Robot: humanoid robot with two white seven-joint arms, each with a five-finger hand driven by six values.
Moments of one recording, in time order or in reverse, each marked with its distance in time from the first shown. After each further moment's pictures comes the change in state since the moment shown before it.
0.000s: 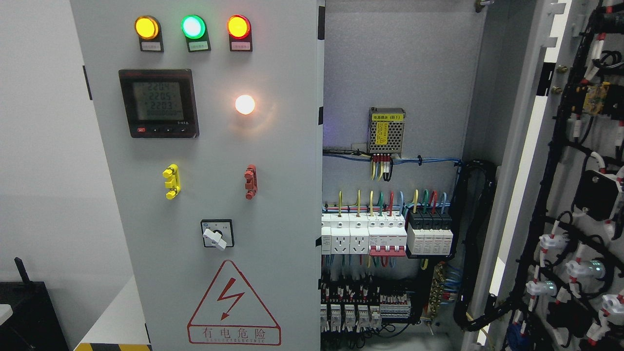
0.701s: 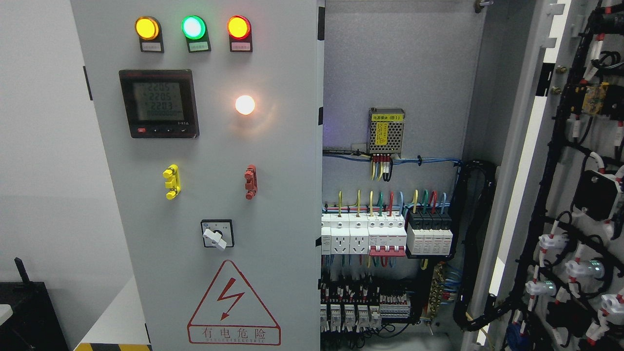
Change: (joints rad) left arm -0.002 -0.005 0.015 0.008 0.003 -0.009 -0.017; right arm 0.224 -0.078 0.077 -0.468 0.002 -0.262 0.008
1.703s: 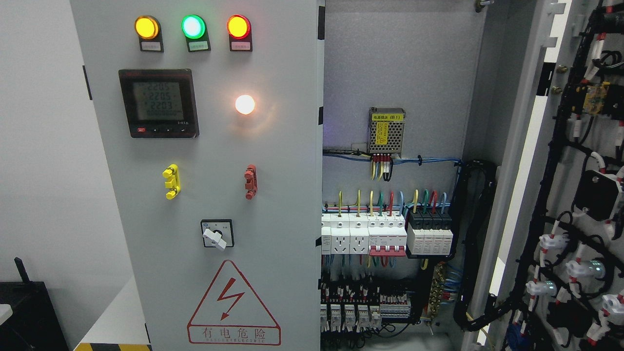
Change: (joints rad) left arm -0.164 -0.001 -0.001 0.025 0.002 -0.002 -0.015; right arm -0.016 -0.043 0.019 -0.322 -0.009 -0.223 0.001
